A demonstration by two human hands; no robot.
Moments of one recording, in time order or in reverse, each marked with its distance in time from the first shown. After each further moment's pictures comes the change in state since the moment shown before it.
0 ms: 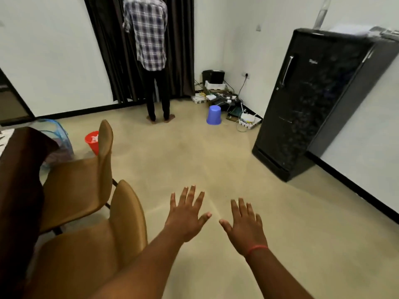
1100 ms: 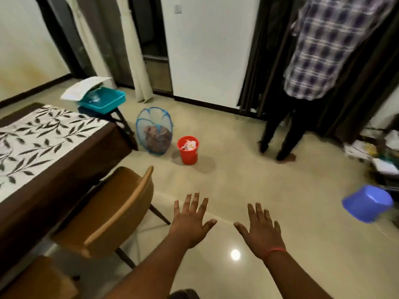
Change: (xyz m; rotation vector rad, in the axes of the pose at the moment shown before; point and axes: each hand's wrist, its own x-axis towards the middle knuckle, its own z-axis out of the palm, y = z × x) left_hand 0.577 -0.355 -0.063 -0.132 -0.047 -0.879; right_hand 0.831 -0.241 -0.084 -0.146 -0.302 -0.701
